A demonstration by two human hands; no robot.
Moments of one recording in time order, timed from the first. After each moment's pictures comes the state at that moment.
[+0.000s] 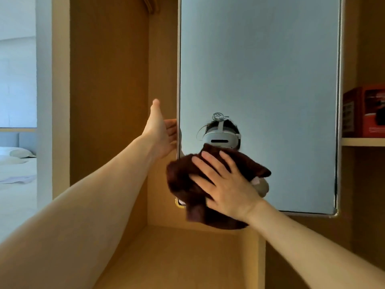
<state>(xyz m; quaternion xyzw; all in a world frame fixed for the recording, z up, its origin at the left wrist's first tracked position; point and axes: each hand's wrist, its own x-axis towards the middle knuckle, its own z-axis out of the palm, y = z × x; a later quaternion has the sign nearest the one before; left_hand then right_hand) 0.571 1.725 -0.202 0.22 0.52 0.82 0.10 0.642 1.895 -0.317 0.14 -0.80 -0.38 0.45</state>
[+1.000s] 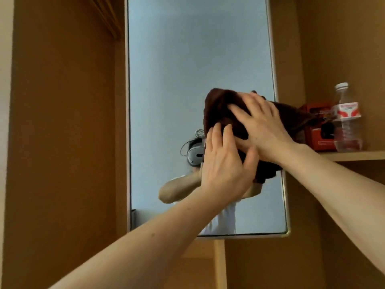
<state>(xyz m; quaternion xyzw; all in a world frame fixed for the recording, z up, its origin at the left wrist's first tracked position) 0.693 1.893 -0.237 0.47 0.68 0.42 -0.36 0.736 2.012 -0.172 -0.08 -0.82 -0.21 0.52</state>
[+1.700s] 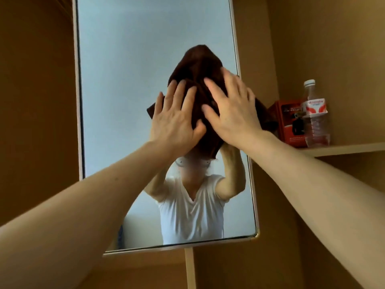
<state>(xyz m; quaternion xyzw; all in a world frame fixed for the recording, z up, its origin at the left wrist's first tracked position) 0.638 1.910 -0.157 0.42 0.68 0.17 -0.57 0.730 2.034 -0.149 -0.09 -0.75 -0.16 0.64</state>
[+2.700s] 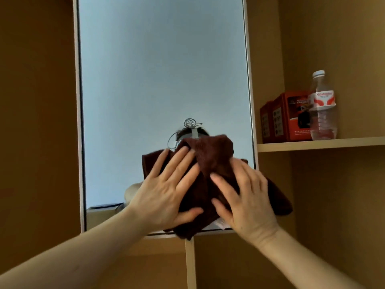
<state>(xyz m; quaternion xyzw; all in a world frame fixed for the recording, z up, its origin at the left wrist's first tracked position) 0.592 1.875 -0.299 0.53 0.58 -0.01 -0.62 0.722 2.050 -0.340 0.00 -0.74 -0.23 0.63</state>
